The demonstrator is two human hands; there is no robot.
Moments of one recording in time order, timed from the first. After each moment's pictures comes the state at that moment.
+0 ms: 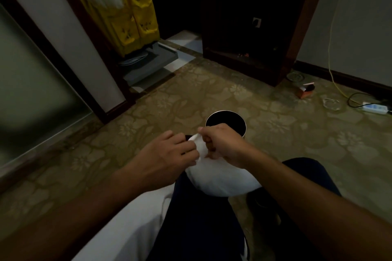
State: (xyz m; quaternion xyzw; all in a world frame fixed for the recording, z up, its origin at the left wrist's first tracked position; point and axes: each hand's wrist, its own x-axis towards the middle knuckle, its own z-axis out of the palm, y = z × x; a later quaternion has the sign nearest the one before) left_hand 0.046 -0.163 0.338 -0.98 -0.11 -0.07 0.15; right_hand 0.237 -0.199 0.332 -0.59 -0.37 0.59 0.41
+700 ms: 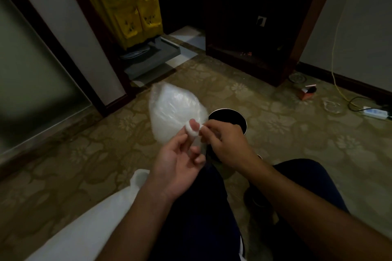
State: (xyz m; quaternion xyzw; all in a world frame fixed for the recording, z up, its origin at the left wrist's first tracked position) left_hand 0.086 -0.203 0.331 -0.16 -0.32 -0.39 -0.85; right_hand 0.239 -0.206 0.303 -0.63 -0.63 0.23 0.40
